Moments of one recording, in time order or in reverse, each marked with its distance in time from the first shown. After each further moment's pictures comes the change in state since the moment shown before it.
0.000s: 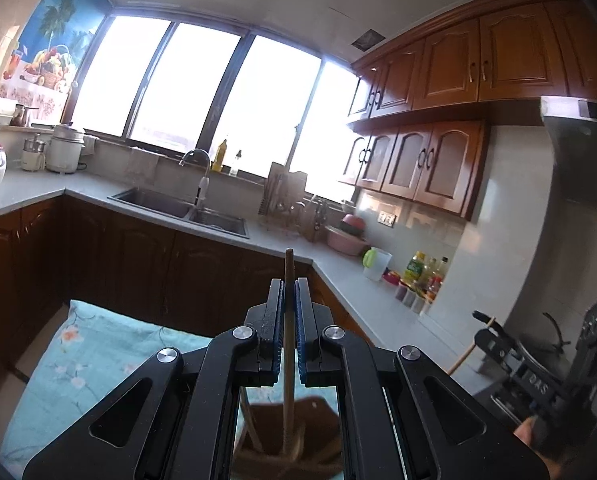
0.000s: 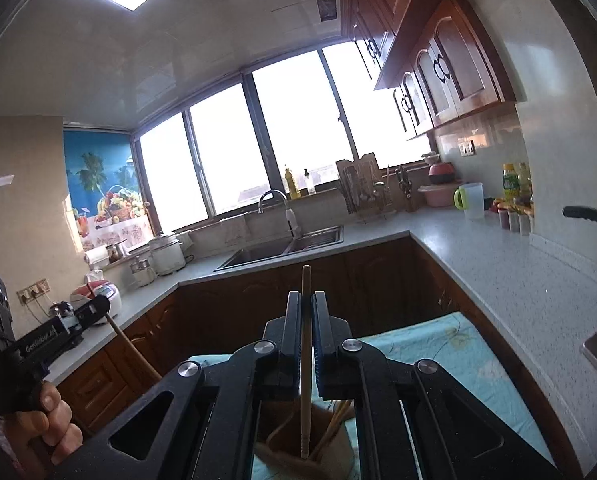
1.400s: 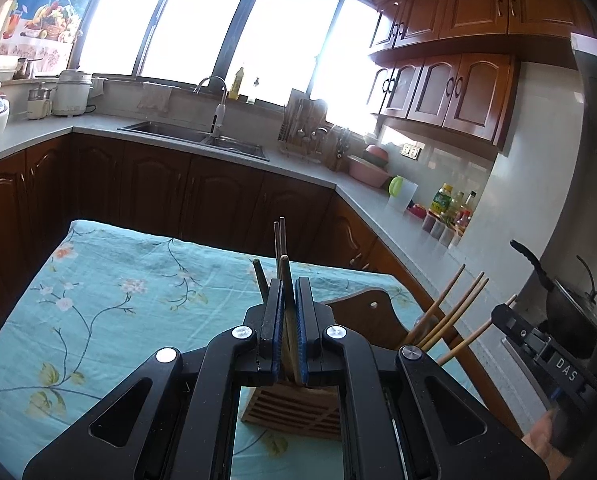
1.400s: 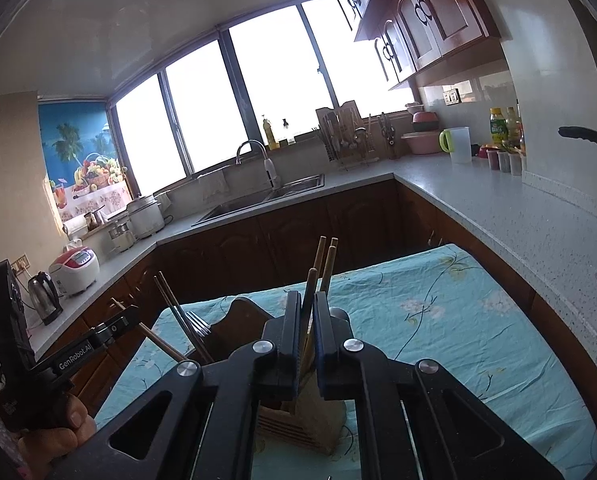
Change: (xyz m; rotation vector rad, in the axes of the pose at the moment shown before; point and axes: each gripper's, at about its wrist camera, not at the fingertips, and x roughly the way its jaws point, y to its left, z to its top) left arm 0.044 0.019 -0.105 -0.007 0.231 0.052; right arm 0.038 -0.020 -0.084 0.053 0.155 -0.048
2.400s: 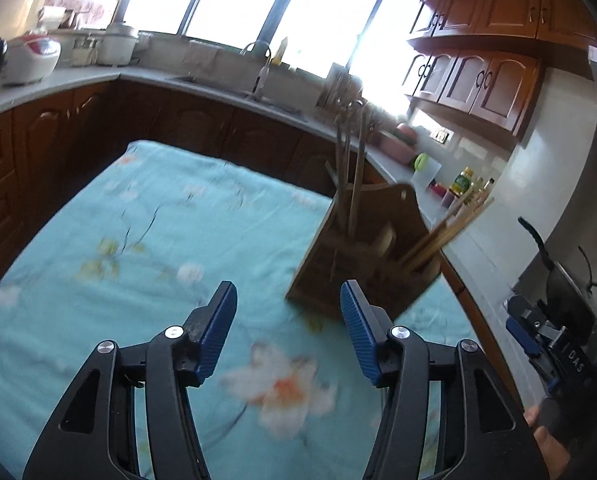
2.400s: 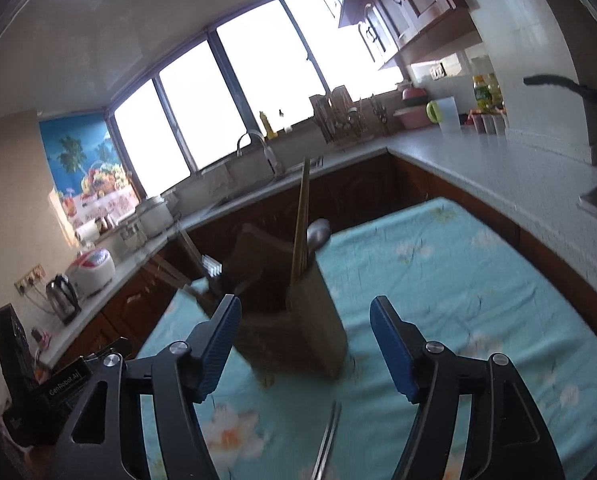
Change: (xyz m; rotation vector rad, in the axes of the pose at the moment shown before) left arm -0.089 0.045 -0.099 -0.125 0.113 0.085; right arm -0.058 -0.019 -0.072 0.085 0.061 0.041
